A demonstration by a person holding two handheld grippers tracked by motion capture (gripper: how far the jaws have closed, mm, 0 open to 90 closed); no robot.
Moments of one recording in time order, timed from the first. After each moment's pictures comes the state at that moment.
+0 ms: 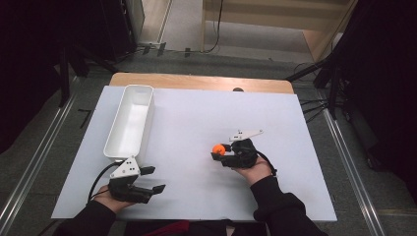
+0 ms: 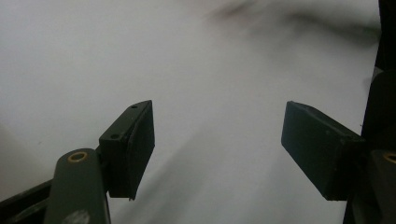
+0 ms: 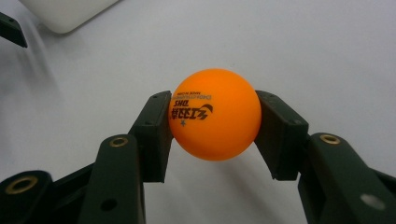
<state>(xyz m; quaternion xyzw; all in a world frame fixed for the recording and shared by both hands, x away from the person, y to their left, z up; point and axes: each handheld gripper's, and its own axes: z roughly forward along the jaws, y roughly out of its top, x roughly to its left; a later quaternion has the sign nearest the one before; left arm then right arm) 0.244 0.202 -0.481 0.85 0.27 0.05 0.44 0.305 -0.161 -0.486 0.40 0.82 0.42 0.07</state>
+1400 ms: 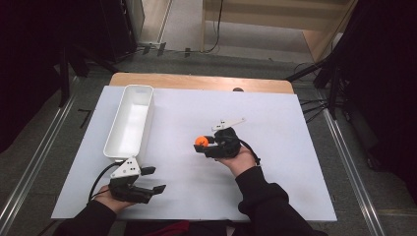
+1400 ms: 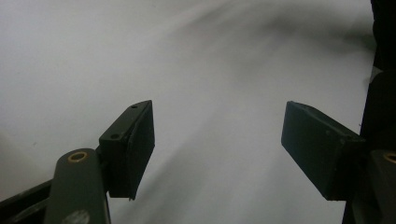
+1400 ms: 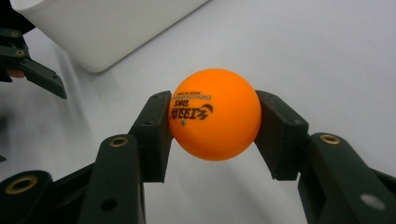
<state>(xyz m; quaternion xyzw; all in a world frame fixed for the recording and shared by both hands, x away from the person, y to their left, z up) 0.245 0.201 -0.482 0.86 0.27 0.05 0.44 0.331 -0.116 -0.465 0.37 0.82 0.44 0.04</state>
